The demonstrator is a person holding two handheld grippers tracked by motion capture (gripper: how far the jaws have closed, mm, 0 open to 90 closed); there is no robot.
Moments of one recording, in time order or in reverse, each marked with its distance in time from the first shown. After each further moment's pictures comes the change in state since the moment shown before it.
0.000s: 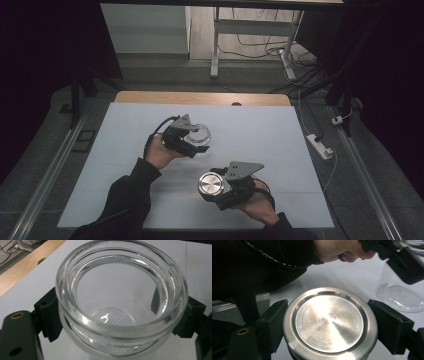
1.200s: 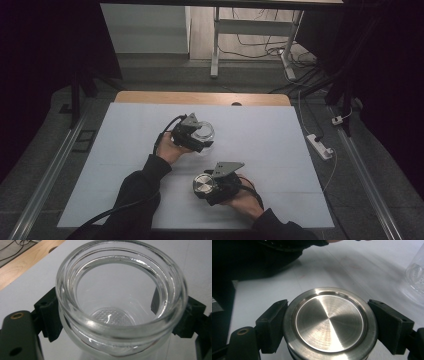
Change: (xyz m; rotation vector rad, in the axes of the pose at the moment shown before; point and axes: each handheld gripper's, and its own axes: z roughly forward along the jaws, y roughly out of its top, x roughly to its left) left arm 0.026 -0.013 0.047 0.033 0.078 -0.037; right arm -0.024 -0.036 0.056 0.116 -0.029 0.036
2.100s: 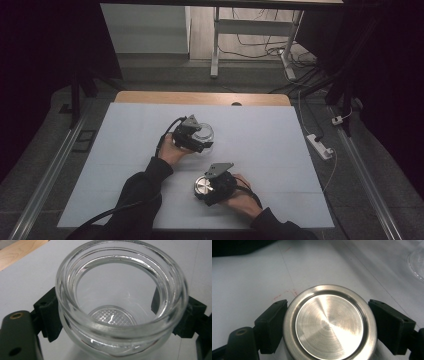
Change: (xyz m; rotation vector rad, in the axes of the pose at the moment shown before) left arm 0.006 -0.013 0.015 -0.002 -0.004 -0.060; right arm -0.004 -0.006 0.021 0.163 -0.056 -0.029
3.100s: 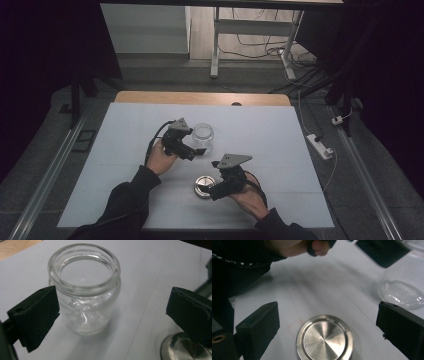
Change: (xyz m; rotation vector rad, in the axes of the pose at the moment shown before) left arm -0.021 -0.007 -0.049 -0.024 -0.071 -0.075; right arm -0.005 0.017 -0.046 -0.203 0.000 0.134
